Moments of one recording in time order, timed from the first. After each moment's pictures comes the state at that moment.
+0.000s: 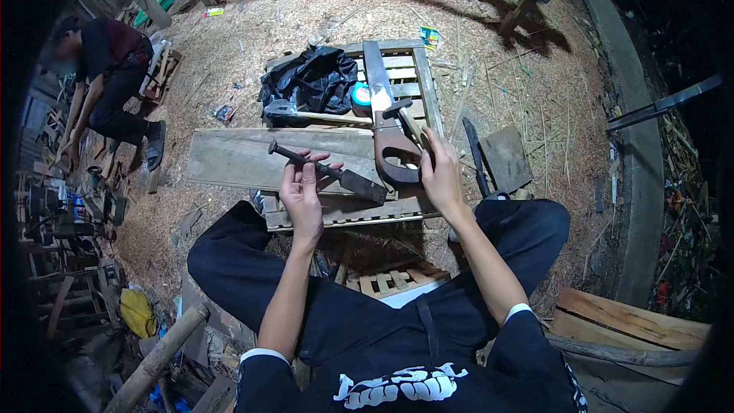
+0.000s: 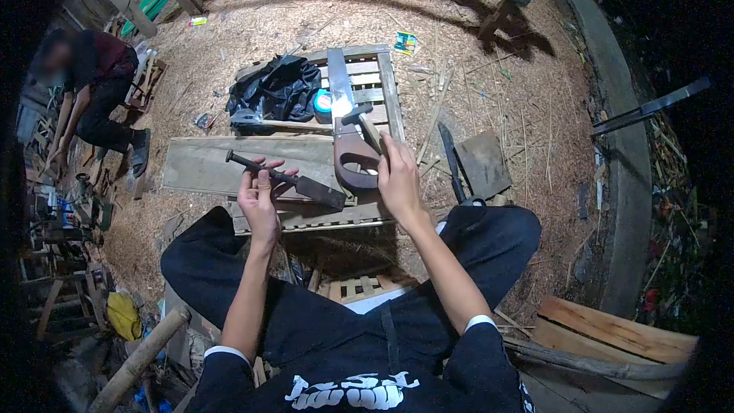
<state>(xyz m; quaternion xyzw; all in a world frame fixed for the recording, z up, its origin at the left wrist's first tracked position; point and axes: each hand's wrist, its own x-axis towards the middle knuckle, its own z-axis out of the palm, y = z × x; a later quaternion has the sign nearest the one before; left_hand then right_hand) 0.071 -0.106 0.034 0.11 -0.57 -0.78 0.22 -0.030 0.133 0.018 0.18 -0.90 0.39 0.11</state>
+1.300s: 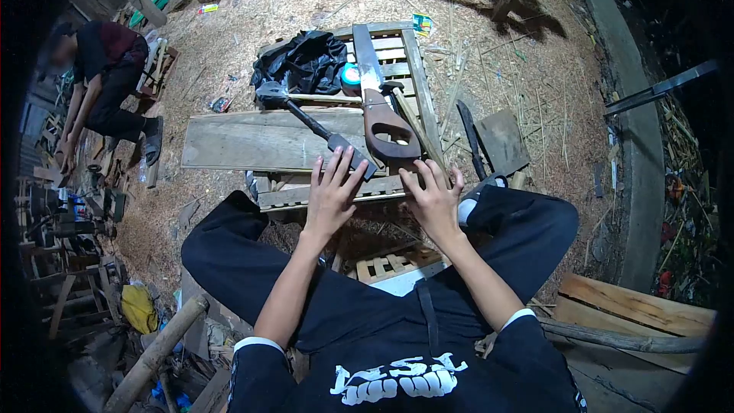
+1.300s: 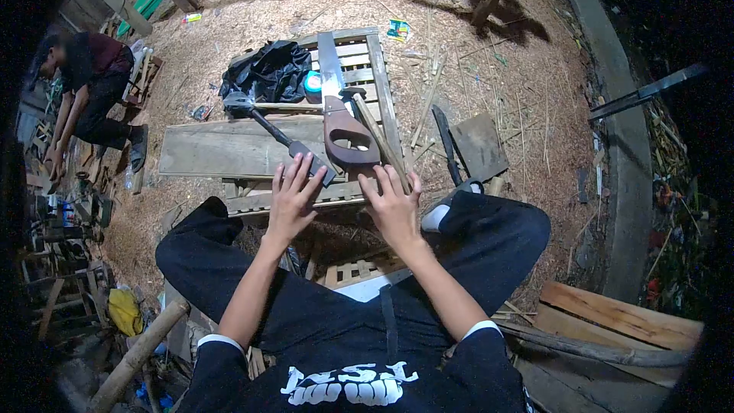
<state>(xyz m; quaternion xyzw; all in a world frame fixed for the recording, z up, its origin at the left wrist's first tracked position) 0.107 -0.085 -0.001 -0.14 -0.97 -0.18 0.08 0.071 0.167 0.012 0.29 -0.94 0.13 0.10</state>
